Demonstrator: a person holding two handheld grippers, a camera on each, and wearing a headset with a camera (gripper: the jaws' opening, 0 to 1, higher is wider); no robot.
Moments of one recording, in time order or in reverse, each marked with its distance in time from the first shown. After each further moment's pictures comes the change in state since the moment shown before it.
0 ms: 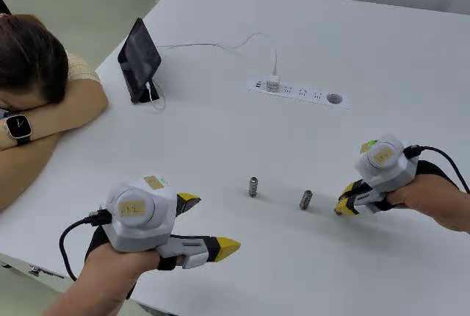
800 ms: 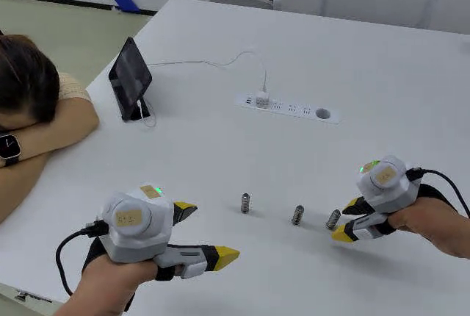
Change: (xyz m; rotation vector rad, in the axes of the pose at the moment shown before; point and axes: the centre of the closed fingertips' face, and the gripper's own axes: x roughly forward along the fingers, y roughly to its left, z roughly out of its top) left arm 0.004 0.003 0.015 0.004 -0.021 0.002; right arm -0.015 0.005 -0.019 0.111 -0.030 -0.026
